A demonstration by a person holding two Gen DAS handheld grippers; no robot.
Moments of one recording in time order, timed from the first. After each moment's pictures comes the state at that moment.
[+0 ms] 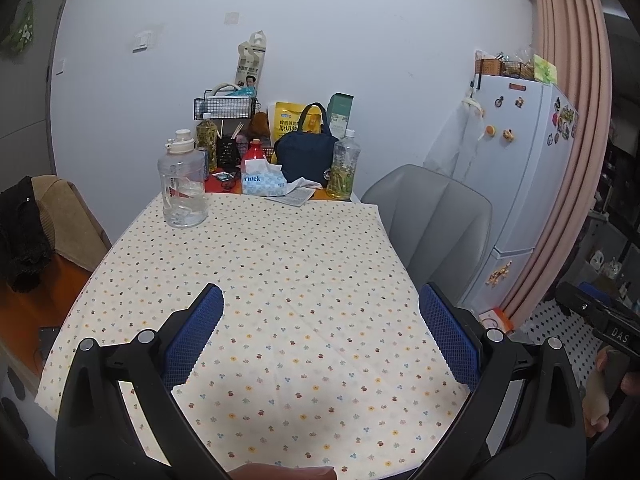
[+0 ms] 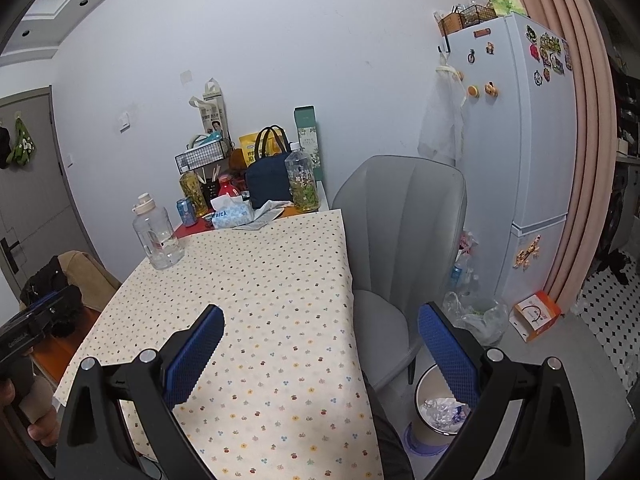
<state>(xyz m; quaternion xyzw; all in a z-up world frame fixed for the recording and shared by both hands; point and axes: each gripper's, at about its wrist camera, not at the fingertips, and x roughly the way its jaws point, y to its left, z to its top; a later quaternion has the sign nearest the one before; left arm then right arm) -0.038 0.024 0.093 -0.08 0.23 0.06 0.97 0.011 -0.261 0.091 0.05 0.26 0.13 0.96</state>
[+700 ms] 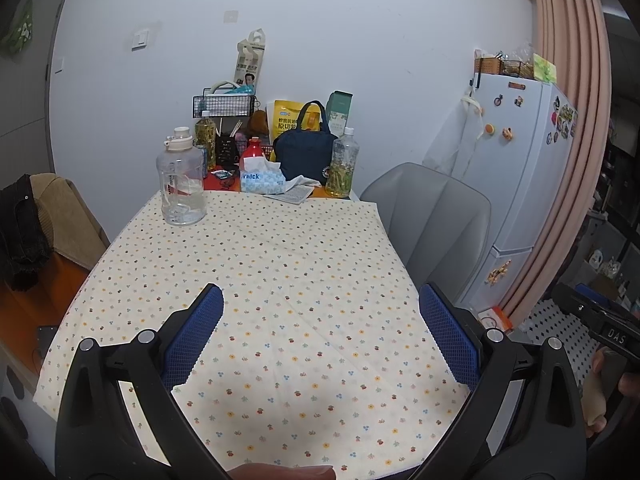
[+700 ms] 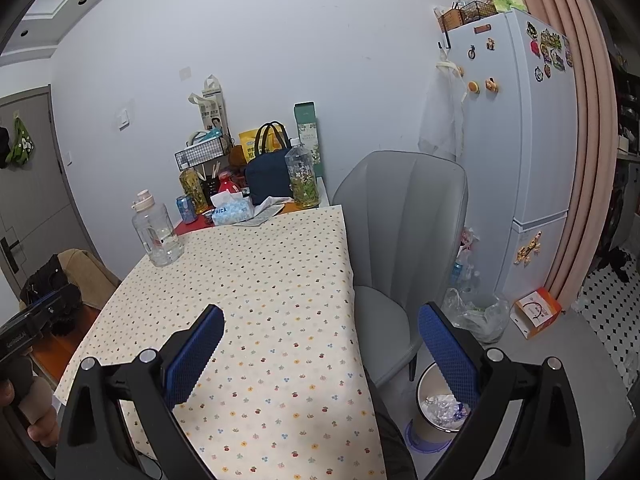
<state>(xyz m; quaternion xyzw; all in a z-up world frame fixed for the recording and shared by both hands) -0.040 0.023 0.091 -0.09 0.23 0.05 0.97 0.014 -0.259 0.088 0.05 0.27 0.13 0.95</state>
